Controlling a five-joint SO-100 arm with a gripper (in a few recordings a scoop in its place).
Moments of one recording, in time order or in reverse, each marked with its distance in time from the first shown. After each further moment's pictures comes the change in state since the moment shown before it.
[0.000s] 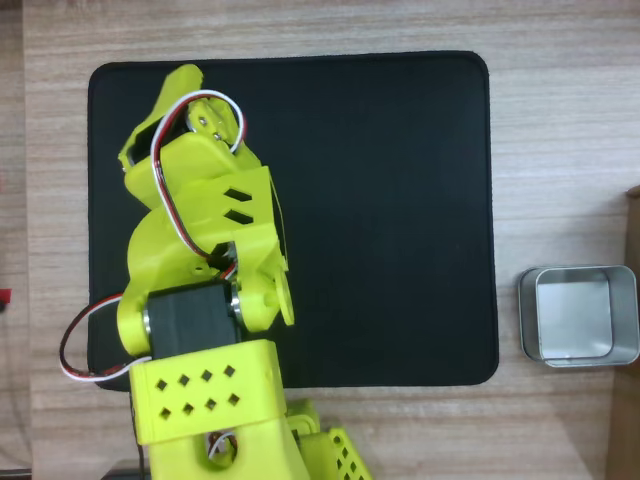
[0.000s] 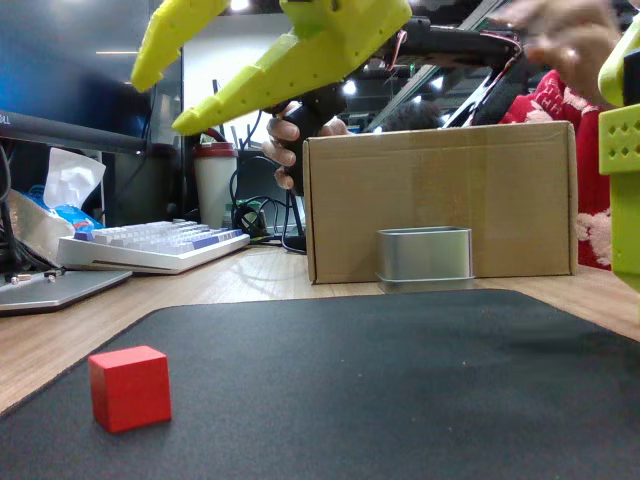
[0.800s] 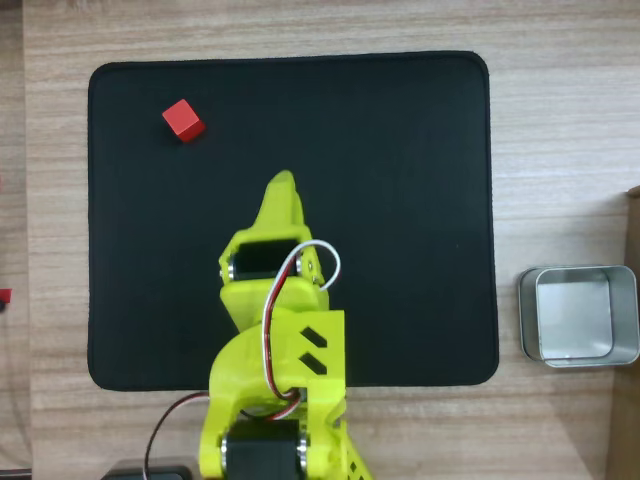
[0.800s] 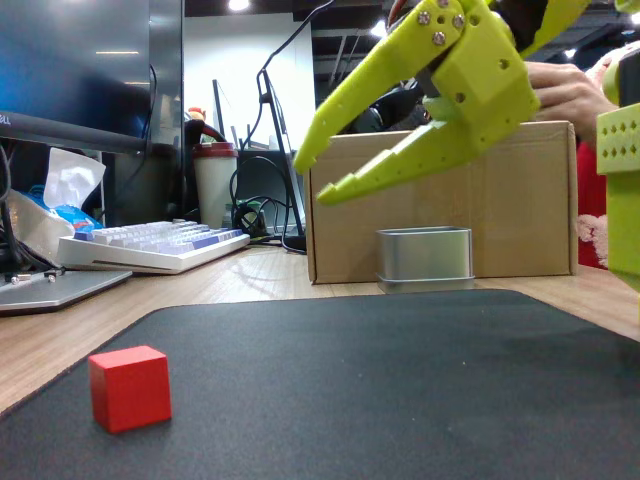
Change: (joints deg) arm 10.8 46.8 34.1 8.0 15.0
